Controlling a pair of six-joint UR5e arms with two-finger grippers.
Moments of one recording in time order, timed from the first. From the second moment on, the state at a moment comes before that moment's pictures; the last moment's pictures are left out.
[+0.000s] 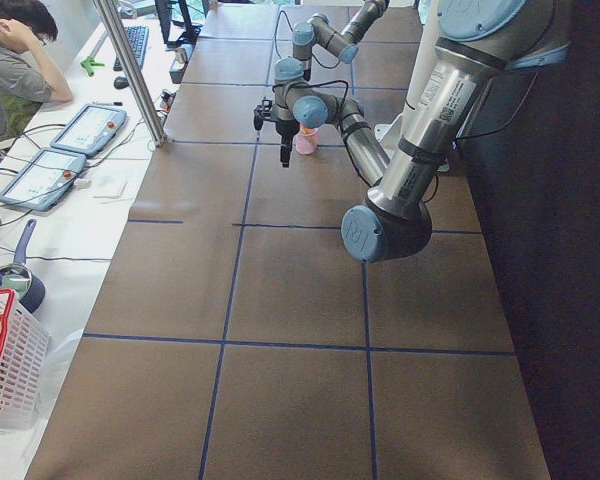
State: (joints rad) left arm -0.72 -2.05 -1.92 -1.45 -2.01 -1.00; right arm 0.57 -1.17 1.73 -1.48 1.91 1.13
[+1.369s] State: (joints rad) left arm -0.72 -2.06 -1.93 -1.45 -2.01 -1.00; right arm 0.53 -1.17 1.73 -1.48 1.91 1.15
